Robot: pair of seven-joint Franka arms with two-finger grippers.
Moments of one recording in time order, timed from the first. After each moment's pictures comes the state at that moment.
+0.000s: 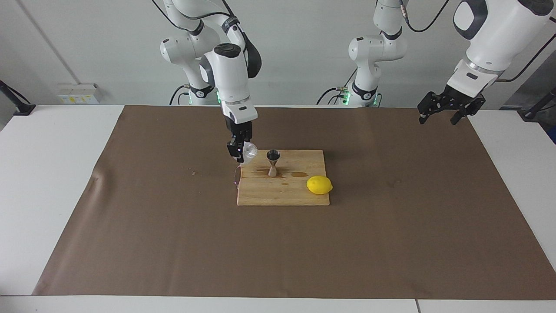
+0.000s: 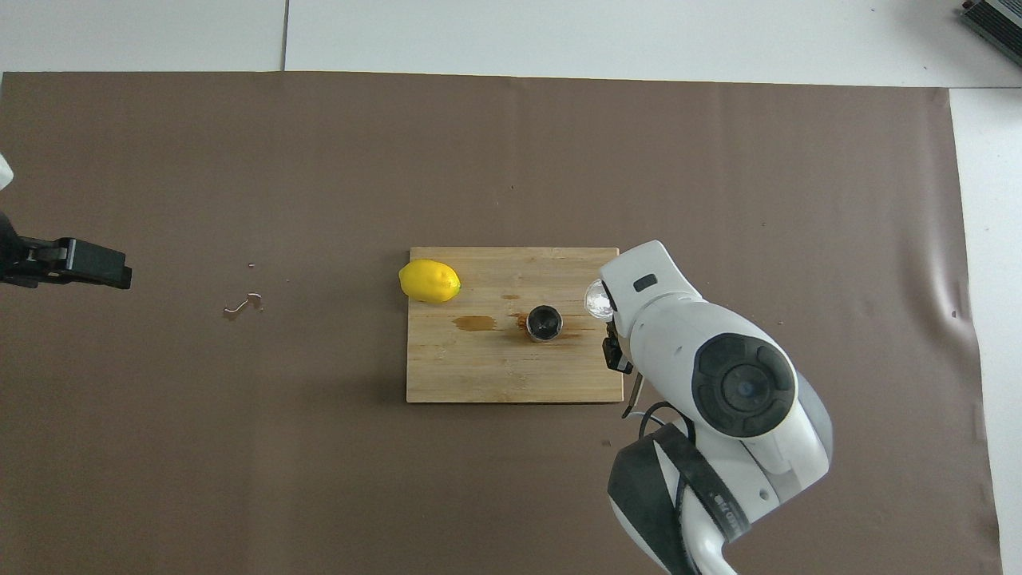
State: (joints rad) left arm 0.02 -0.06 -0.06 -1.67 -0.02 1.59 0.04; right arm 0.44 -0.03 -0.02 -2.18 -0.05 2.41 -0.81
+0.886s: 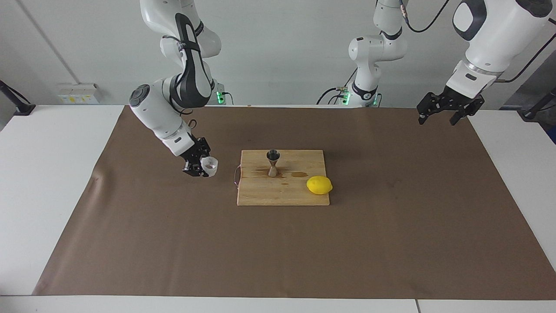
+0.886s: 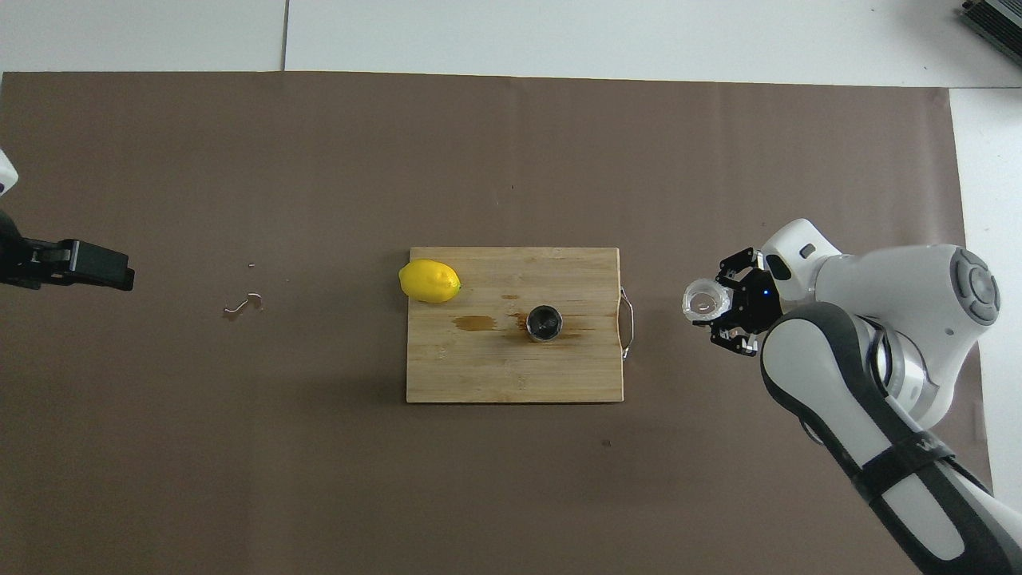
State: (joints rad) left arm 0.02 -0.06 -0.06 -1.67 -0.02 1.59 0.04; right arm 0.10 0.07 -0.02 -2.25 0.54 2.34 -1.68
